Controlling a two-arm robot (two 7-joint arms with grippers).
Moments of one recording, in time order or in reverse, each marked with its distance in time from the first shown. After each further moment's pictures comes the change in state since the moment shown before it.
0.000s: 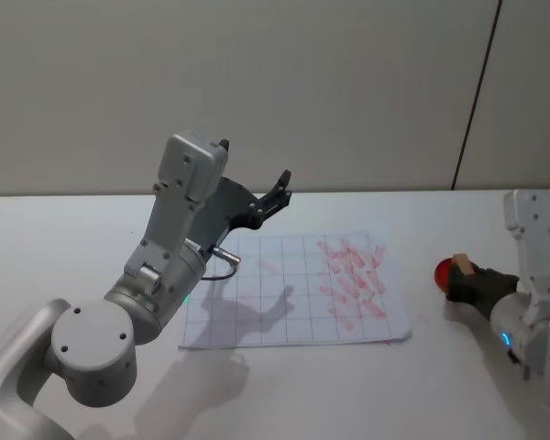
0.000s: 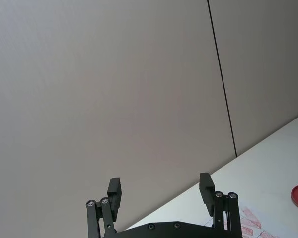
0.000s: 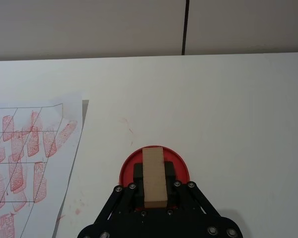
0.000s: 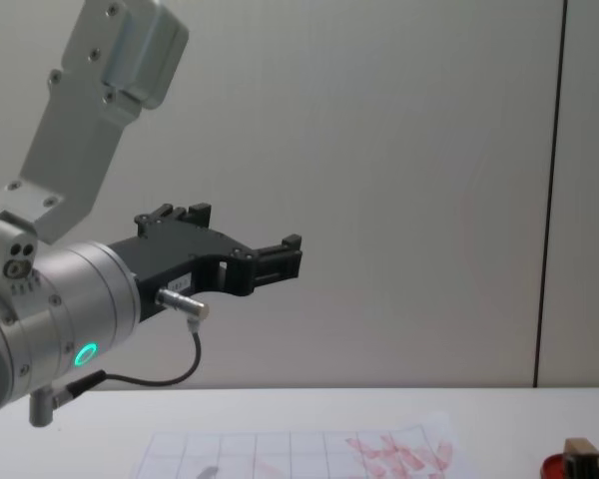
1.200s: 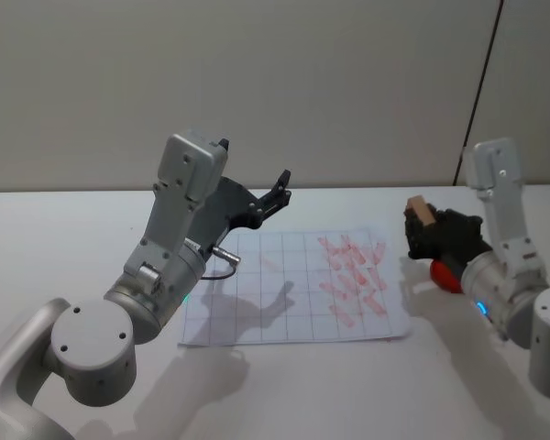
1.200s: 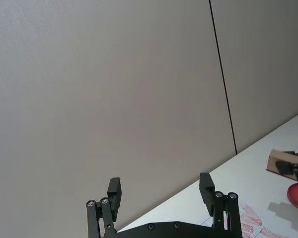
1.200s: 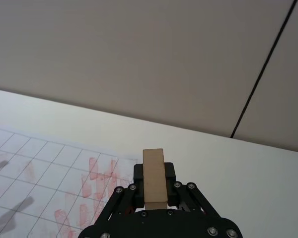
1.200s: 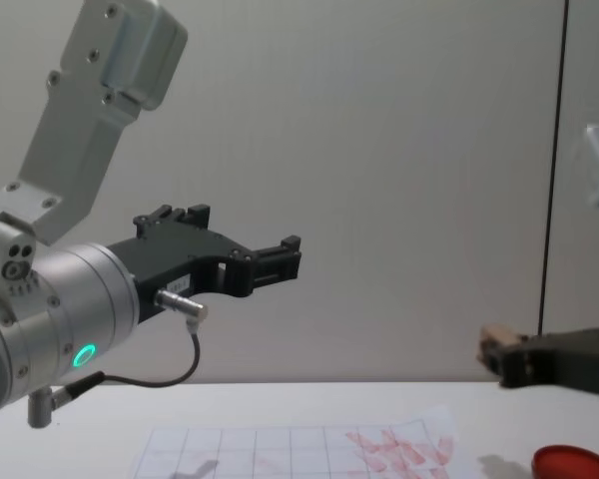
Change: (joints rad) left arm 0.000 0.000 0.000 0.000 0.000 0.000 0.000; right arm -0.014 -0.006 -0.050 -0.189 -0.174 -0.066 0.138
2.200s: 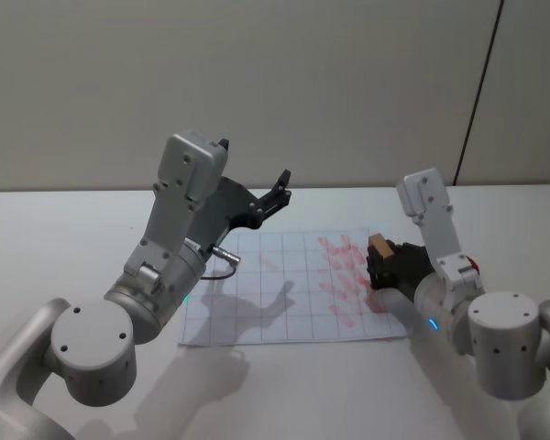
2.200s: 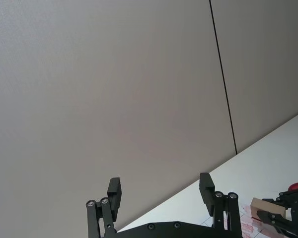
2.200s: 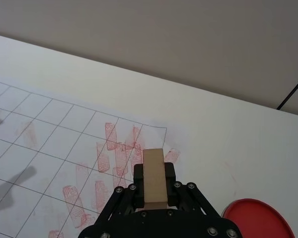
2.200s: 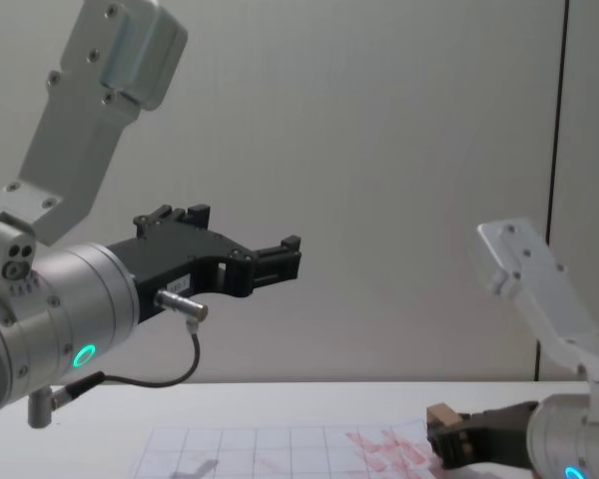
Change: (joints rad) left arm 0.000 0.000 0.000 0.000 0.000 0.000 0.000; right arm 0.093 -0.086 -0.056 0.231 -0.095 0.024 0.021
